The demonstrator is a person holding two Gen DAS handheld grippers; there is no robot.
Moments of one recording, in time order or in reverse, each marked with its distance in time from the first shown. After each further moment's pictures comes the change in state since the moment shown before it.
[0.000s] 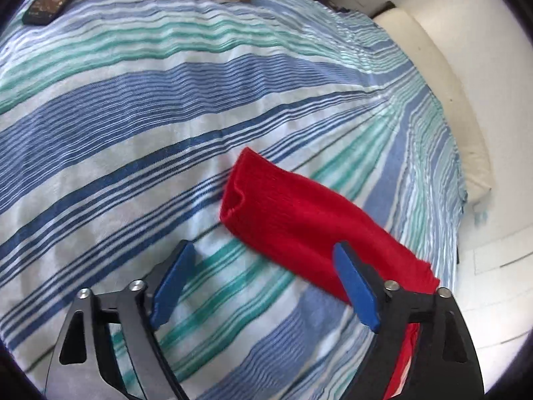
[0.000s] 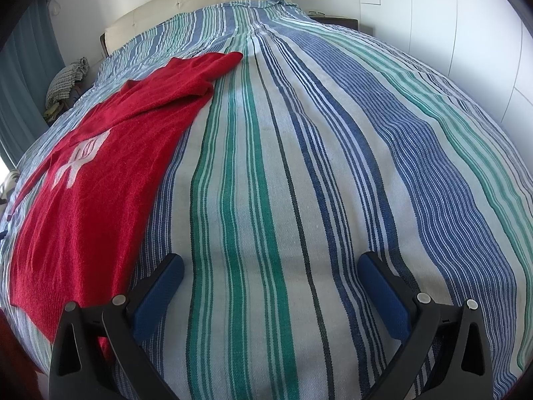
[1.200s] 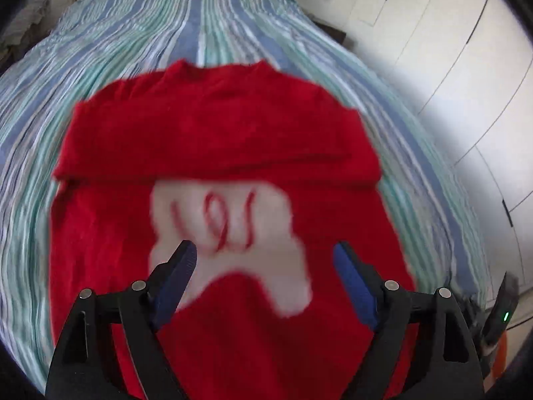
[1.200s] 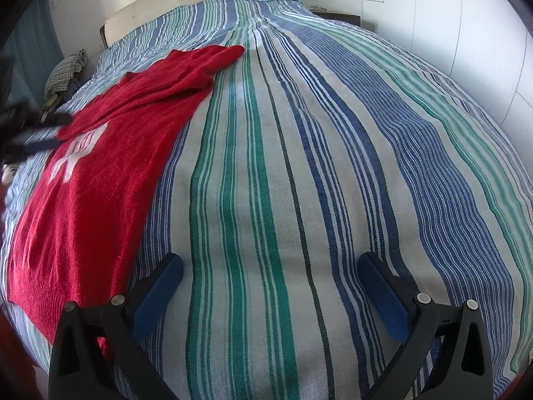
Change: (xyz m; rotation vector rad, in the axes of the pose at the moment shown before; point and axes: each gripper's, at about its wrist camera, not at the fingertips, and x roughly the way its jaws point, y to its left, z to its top) left arm -0.017 -0.261 -0.353 1.061 0.255 -0.187; right arm 0.005 0.003 0.004 -0.021 0.029 -0.019
